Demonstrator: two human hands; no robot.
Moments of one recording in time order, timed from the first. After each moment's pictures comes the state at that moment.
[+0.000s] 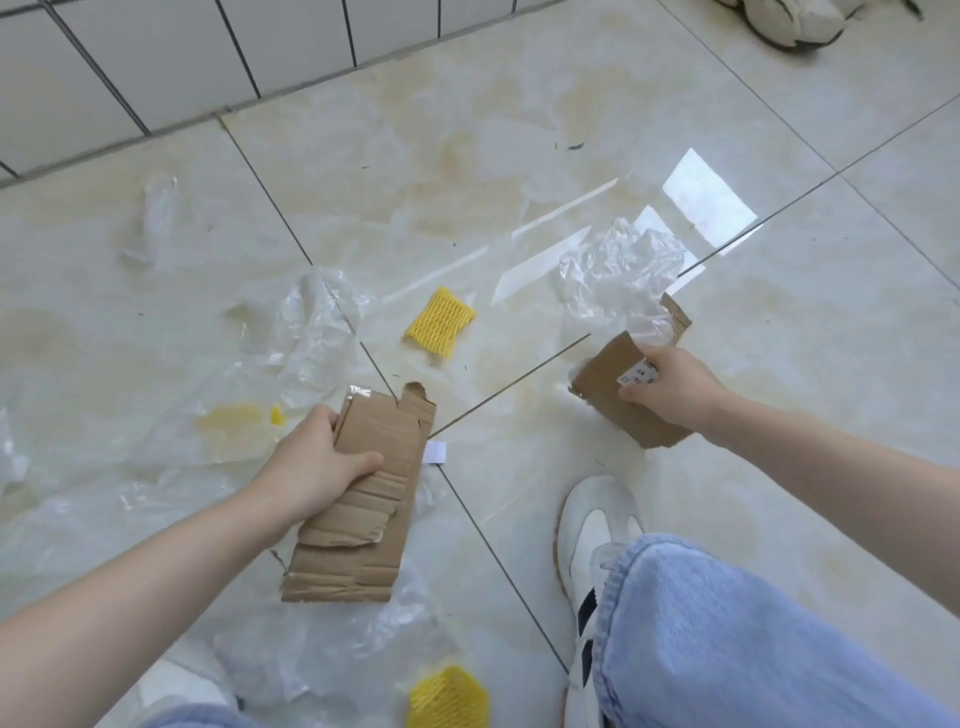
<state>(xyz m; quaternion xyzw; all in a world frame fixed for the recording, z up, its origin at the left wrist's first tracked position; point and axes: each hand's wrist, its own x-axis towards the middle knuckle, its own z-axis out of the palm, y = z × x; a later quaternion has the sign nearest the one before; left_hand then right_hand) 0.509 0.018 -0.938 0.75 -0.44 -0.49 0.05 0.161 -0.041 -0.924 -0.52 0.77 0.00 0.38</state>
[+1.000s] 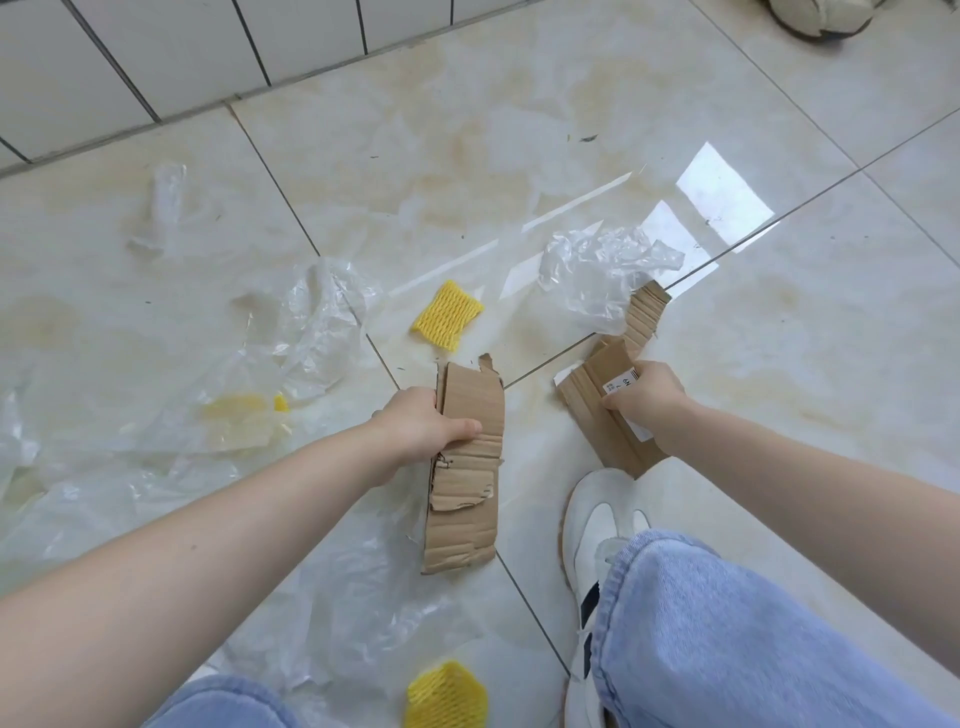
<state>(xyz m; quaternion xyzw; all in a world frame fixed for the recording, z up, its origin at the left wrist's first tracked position) 0.441 -0.014 -0.951 0.67 -0.42 -0.62 0.03 0.185 -0.043 -0.960 -0.36 0.83 -0.05 0.42</state>
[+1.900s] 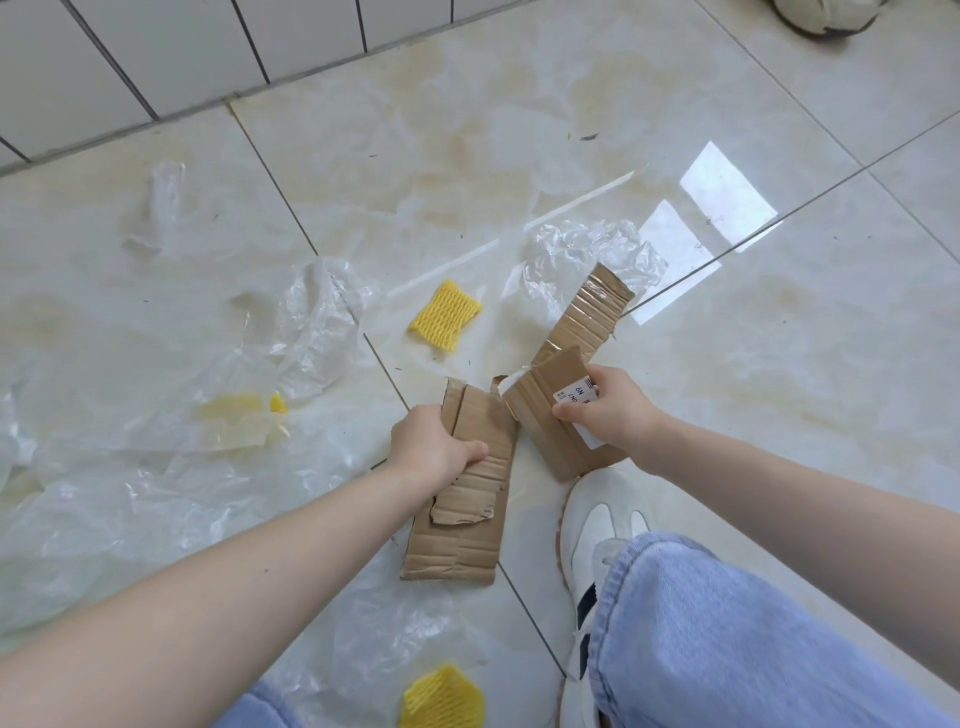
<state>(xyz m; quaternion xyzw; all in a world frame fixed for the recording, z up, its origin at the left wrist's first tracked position) 0.414 0.008 -0.967 0.74 -0.44 -0.50 0.07 0.220 -0.025 -0.937 -0.46 0.72 -0.09 0.52</state>
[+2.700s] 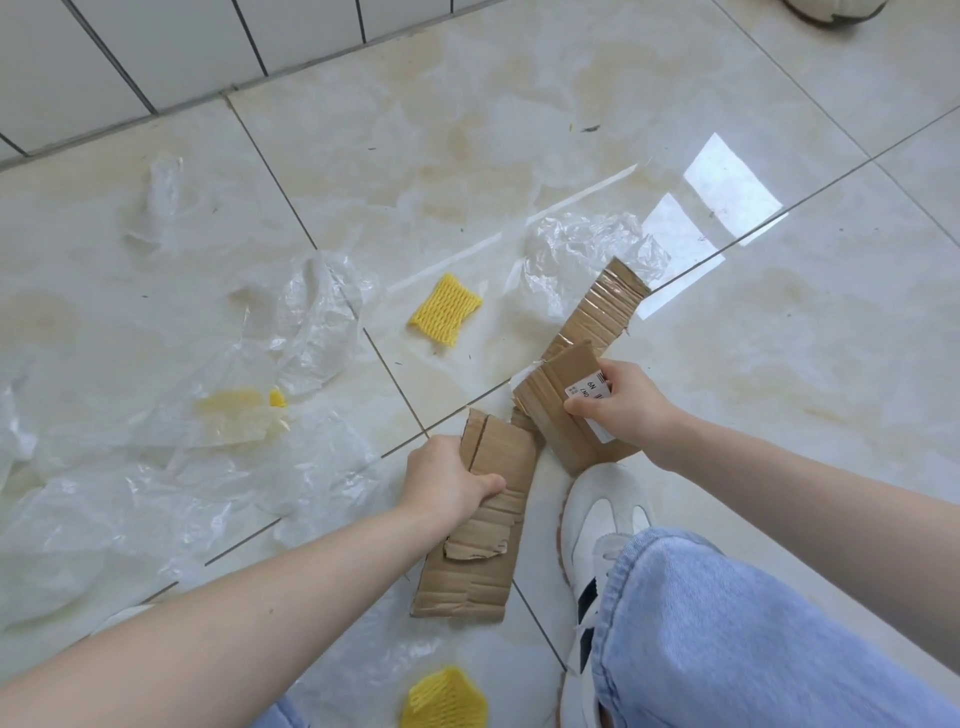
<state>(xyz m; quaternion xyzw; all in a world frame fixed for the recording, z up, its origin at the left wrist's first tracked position) 0.401 0.039 -0.971 0.73 -0.47 -0.49 0.06 0.207 -0.024 -0.940 -0.47 0.71 -0.10 0.51</state>
